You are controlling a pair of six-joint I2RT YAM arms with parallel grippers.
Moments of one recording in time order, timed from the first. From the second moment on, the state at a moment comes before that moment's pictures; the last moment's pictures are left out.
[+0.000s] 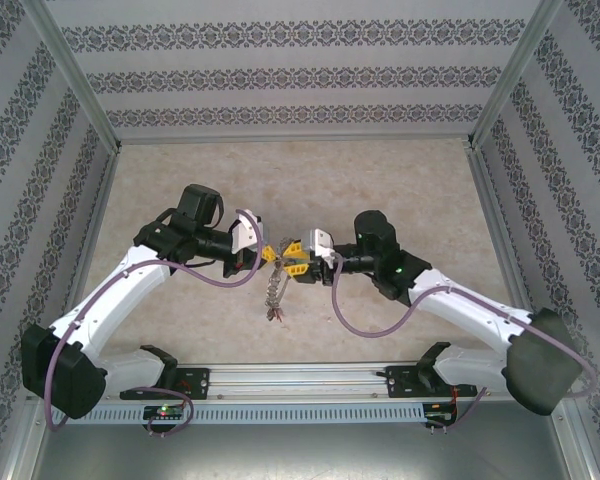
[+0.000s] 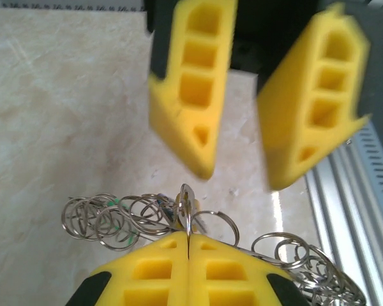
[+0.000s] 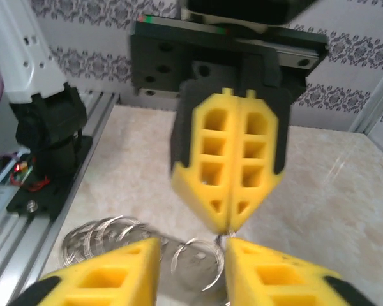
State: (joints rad) left arm -0.41 1.21 1.04 -0.68 0.83 0.73; right arm 0.71 1.17 0.73 0.13 -0.78 -0.40
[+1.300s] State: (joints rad) left arm -0.27 1.17 0.98 -0.63 0.19 0.00; right arm 0.79 1.59 1.11 -0.33 -0.21 0.25
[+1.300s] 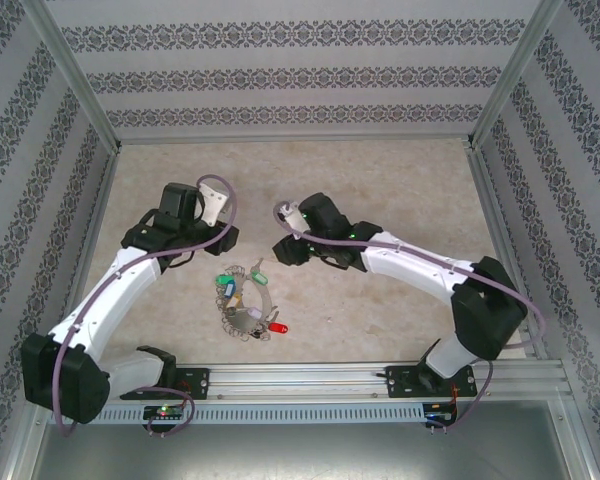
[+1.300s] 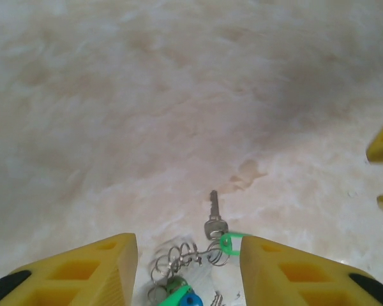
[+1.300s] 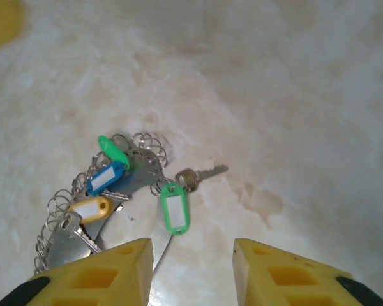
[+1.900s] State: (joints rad) left arm -0.07 1.06 0.80 -0.81 0.06 -0.49; right arm 1.07 2.07 1.56 -0.87 0.01 0.63
